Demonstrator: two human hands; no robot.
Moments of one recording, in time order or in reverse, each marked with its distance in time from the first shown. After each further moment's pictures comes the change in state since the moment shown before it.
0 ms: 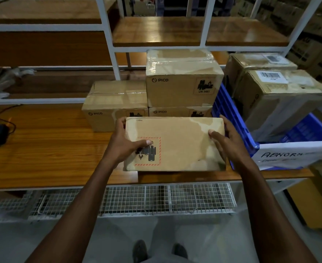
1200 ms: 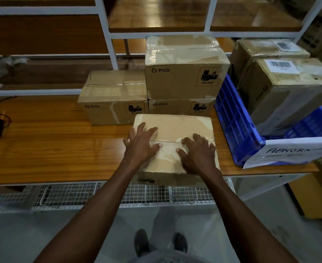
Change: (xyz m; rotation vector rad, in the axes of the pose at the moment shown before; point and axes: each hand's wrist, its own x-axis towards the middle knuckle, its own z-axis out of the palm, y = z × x) left_hand 0.012 -0.017 0.064 0.688 -0.133 0.048; right_hand -0.005 0.039 0.096 -1.021 -0.159 -0.080
